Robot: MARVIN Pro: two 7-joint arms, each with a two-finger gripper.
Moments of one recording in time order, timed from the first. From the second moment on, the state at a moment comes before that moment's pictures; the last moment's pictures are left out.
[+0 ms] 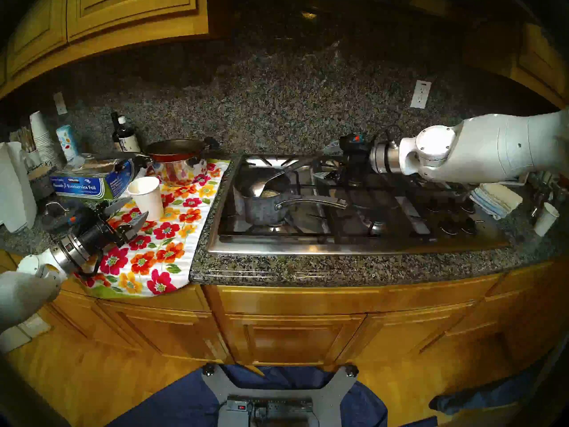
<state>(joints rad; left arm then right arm) 1.83 -0.23 -1.30 -1.30 -1.40 -0.74 -0.77 0.57 -0.93 -1.13 -1.42 1.43 -0.46 0.27</state>
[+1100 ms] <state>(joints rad) 2.03 -0.15 -1.40 -1.33 -1.48 -0.84 -0.76 0.57 -0.93 -1.13 -1.42 1.43 -0.46 0.27</state>
